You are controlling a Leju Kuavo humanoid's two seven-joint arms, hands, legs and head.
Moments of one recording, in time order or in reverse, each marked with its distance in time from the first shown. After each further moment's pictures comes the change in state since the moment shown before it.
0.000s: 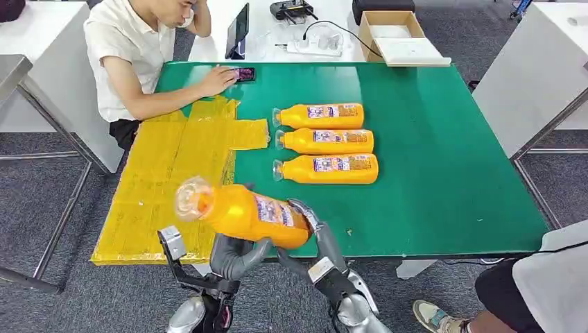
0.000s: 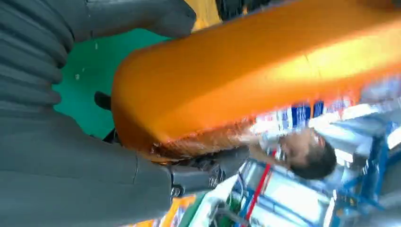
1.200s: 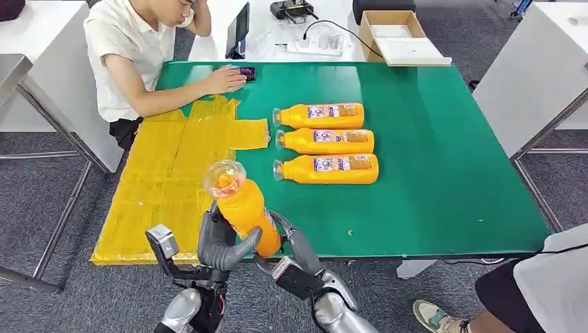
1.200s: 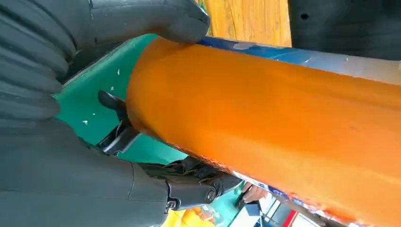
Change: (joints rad) left arm -0.033 0.003 0.052 0.032 -0.150 0.111 -0.068; right arm -0.104 0.066 0.111 0.264 0.062 -0.057 0.032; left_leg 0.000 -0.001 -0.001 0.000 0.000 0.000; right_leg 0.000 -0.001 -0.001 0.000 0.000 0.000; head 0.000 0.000
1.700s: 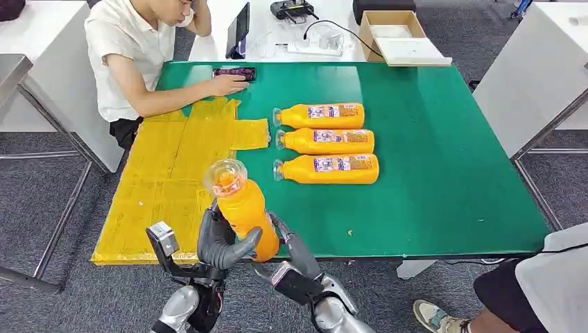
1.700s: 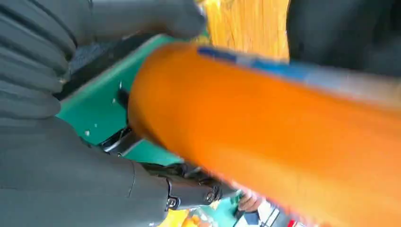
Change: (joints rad) left arm -0.009 0.002 0.021 0.003 -0.010 -0.048 0.038; right arm 0.033 -0.014 0.034 -0.058 -0.013 0.016 0.024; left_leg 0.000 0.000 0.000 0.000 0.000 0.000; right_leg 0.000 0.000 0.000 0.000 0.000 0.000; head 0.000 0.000
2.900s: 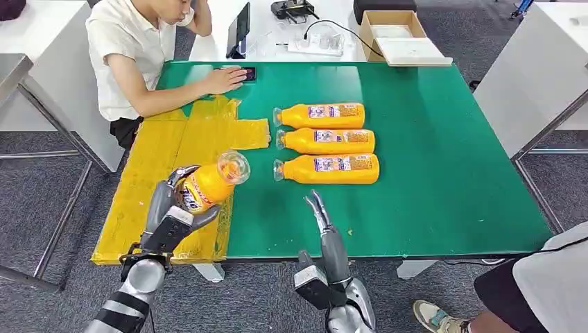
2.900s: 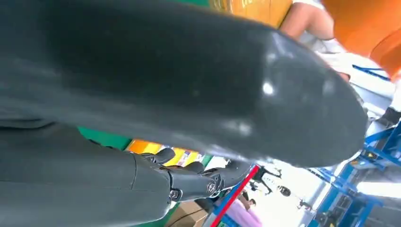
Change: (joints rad) left arm -0.127 0.182 0.178 0.056 -0.780 0.359 0.055; right arm 0.123 -0.019 -0.162 -0.216 0.093 -0.307 -0.014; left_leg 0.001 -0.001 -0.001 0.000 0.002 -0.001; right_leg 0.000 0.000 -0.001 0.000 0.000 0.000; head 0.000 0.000
